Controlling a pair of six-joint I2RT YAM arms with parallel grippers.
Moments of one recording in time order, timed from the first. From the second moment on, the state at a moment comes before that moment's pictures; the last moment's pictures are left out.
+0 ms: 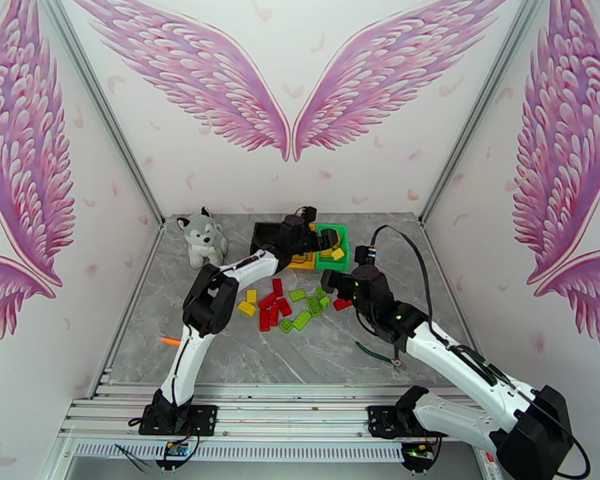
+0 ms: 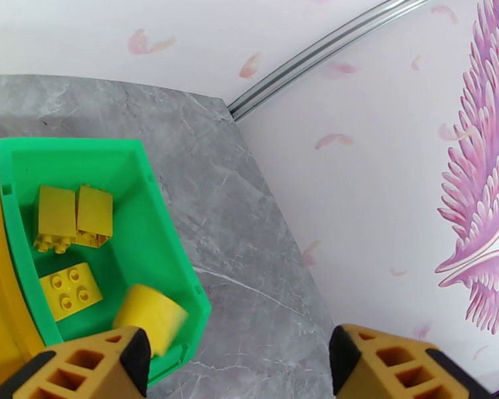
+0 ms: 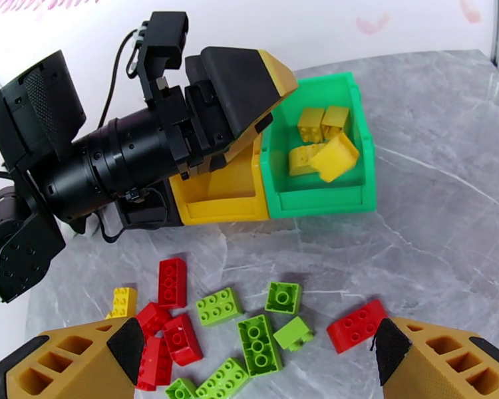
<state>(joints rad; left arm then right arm) -0.62 2.32 1.82 0.22 0.42 -0.77 0.59 1.08 0.81 -0.25 0.30 0.59</state>
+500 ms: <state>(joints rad) -0.65 1.78 1.24 0.23 0.11 -0.60 0.59 1.17 0.81 -0.23 0.19 0.59</state>
